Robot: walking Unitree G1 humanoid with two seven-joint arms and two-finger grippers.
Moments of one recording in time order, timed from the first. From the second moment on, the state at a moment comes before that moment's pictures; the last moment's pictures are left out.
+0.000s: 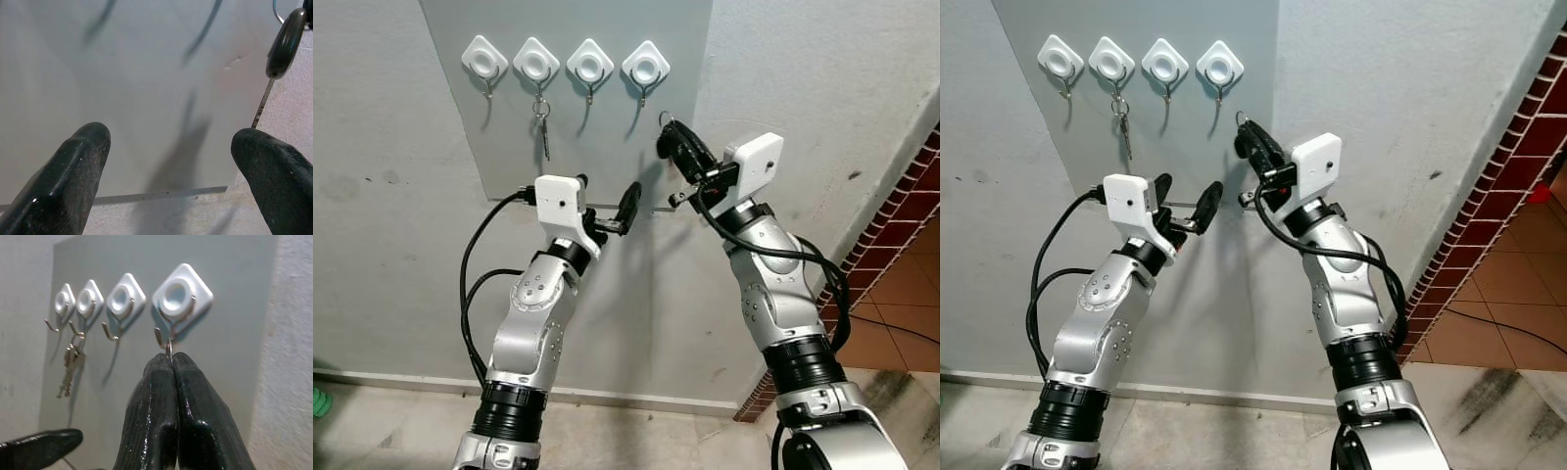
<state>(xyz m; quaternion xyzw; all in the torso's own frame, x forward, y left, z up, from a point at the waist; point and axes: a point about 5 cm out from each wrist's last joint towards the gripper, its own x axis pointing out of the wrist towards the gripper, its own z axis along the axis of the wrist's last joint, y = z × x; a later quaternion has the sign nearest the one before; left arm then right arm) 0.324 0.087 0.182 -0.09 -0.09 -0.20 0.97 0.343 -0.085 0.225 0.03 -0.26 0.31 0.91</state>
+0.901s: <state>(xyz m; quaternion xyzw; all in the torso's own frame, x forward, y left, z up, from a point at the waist) 0.324 0.087 0.183 -0.09 -0.09 -0.20 0.97 0.346 -0.074 0.245 0.04 -0.29 0.33 0.90</state>
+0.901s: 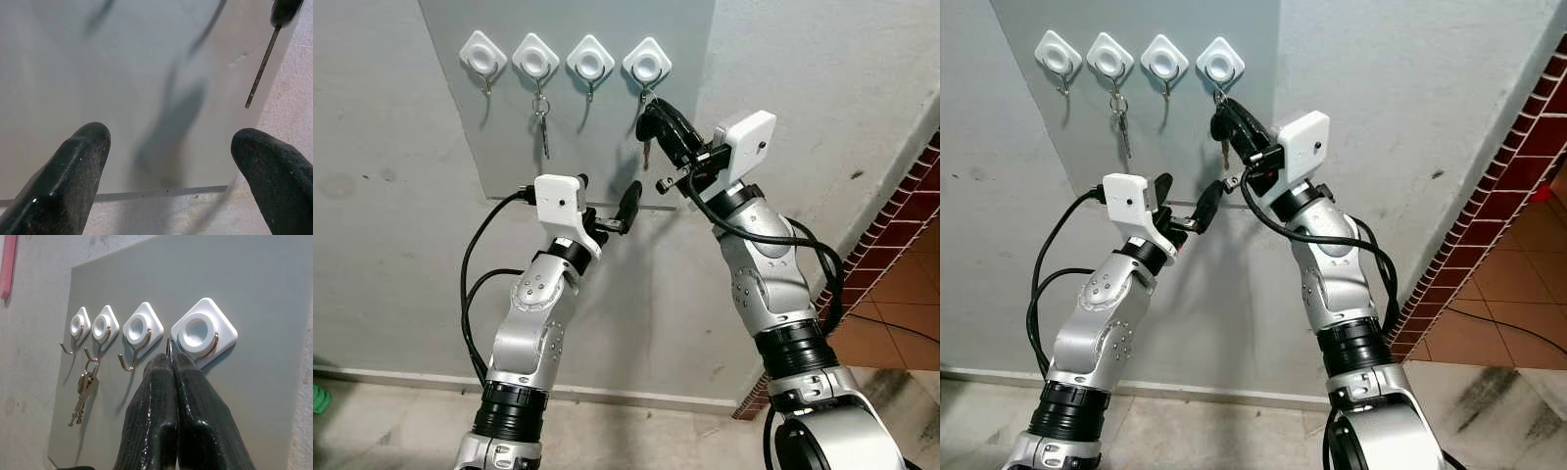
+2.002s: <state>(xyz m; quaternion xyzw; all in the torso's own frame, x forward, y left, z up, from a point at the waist) 0.323 0.088 0.185 -0.10 -0.09 -0.19 0.97 0.349 -0.077 0.247 0.02 -0.29 0.33 0.90</state>
